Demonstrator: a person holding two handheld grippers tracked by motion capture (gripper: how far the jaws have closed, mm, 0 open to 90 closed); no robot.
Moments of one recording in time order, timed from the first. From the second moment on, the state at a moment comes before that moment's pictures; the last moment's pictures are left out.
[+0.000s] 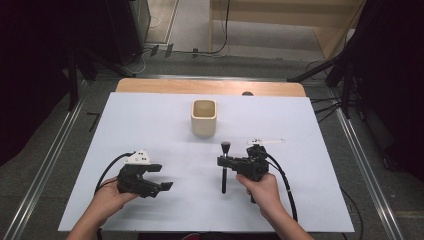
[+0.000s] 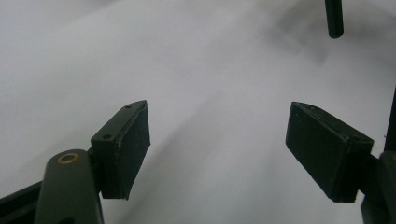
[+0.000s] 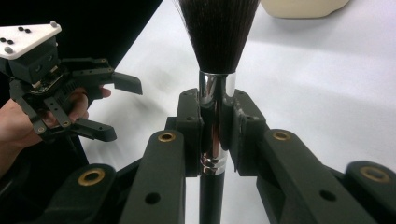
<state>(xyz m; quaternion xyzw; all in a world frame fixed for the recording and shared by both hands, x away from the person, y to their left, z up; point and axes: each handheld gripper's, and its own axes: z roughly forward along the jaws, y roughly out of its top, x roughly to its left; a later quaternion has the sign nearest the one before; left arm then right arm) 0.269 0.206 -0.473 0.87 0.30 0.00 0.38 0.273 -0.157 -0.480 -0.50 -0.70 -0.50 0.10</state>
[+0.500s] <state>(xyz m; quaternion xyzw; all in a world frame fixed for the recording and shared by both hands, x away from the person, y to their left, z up) 0.264 0.219 -0.473 0.88 0.29 0.01 0.38 0.277 -0.169 -0.477 -0.51 -0.70 -0.50 0.07</state>
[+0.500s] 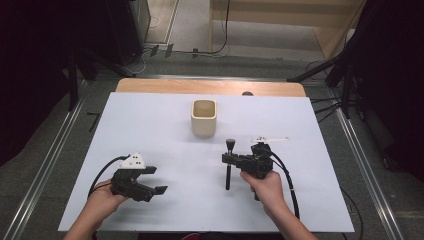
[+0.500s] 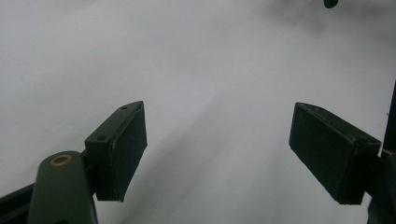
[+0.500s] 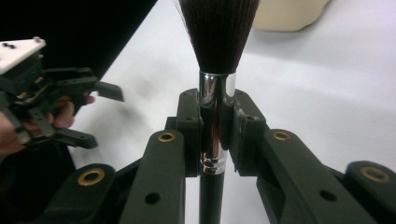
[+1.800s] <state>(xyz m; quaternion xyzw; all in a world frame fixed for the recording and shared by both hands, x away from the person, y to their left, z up) 0.263 0.218 -0.469 0.88 0.26 0.02 0.41 0.311 -0.182 -0.466 -0.52 -0.70 -0.49 0.07</state>
